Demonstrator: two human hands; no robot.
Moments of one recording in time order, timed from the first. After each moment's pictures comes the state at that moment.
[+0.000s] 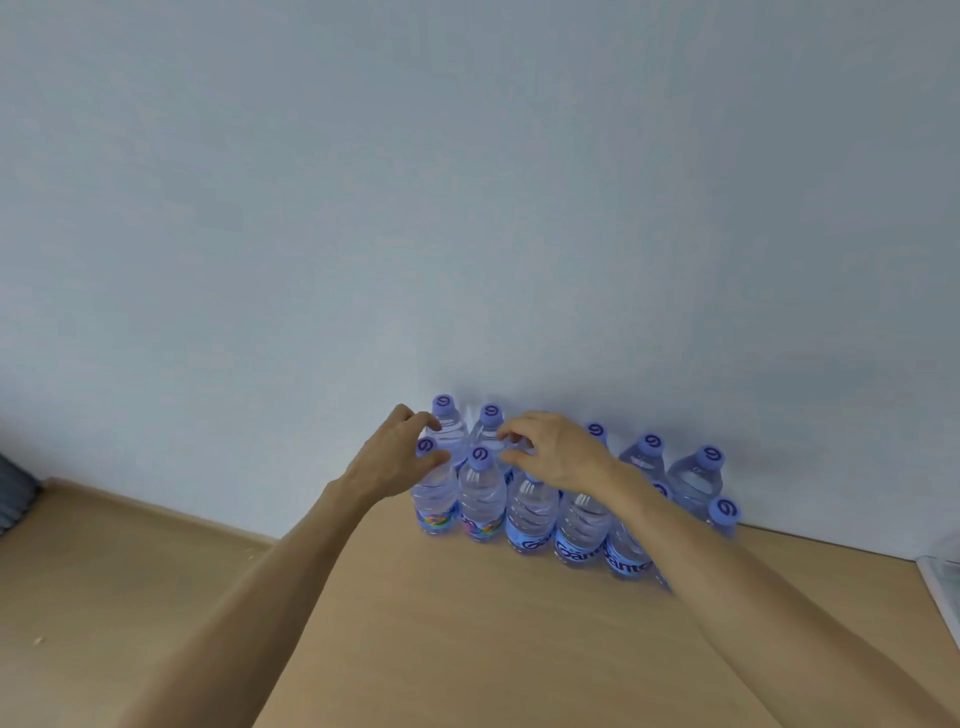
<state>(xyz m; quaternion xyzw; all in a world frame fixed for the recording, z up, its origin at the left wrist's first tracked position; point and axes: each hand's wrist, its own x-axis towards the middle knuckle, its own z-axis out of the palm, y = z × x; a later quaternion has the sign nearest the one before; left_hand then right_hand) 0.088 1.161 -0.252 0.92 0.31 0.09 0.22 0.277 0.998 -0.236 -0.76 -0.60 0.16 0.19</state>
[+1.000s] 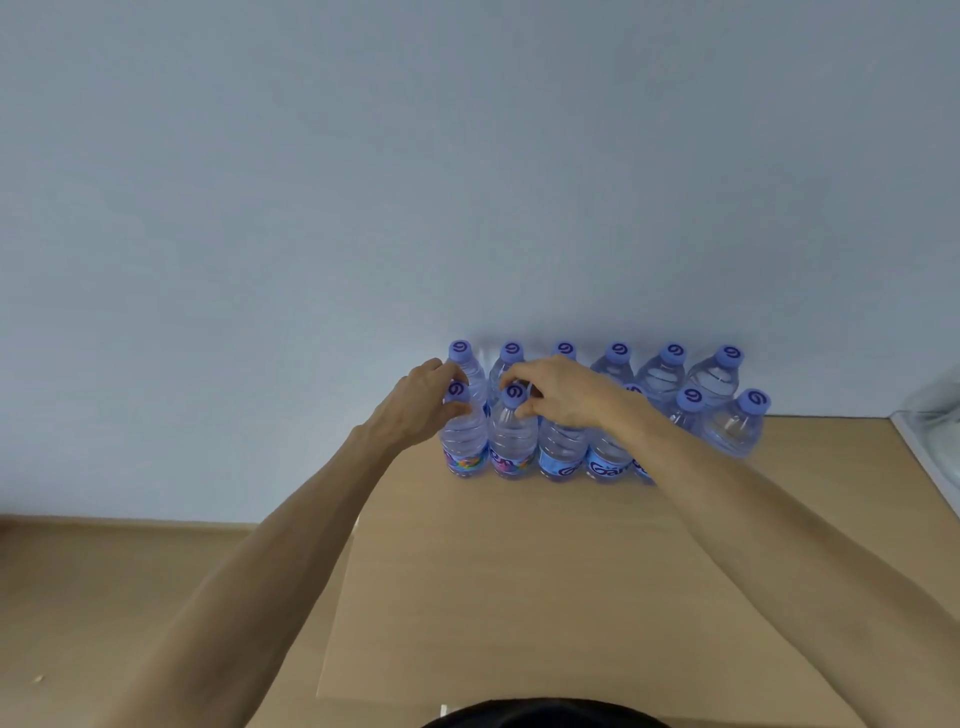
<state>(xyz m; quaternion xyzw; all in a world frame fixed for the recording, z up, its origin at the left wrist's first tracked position) 0.088 1.197 -0.259 0.97 0.16 0.04 0.18 0.245 1.031 -0.255 -0.81 -0.54 0.18 0.14</state>
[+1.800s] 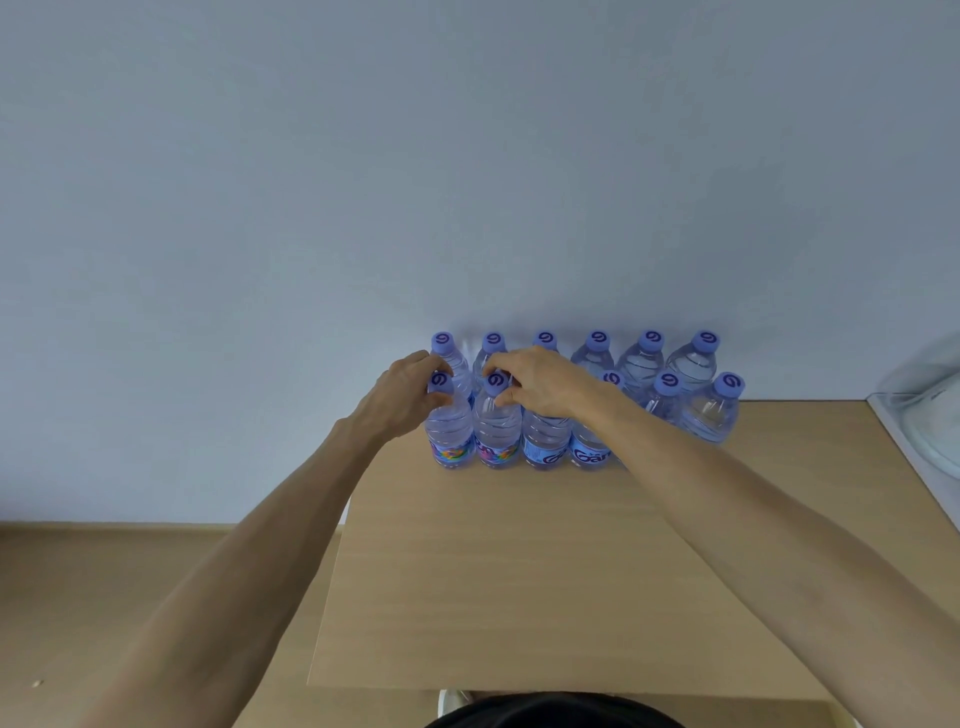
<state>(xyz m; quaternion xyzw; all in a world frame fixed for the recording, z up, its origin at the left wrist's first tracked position) 0.084 1.193 -0.261 0.96 0.15 0.08 0.20 0.239 1.028 -0.259 -0.81 -0.54 0.16 0.15</state>
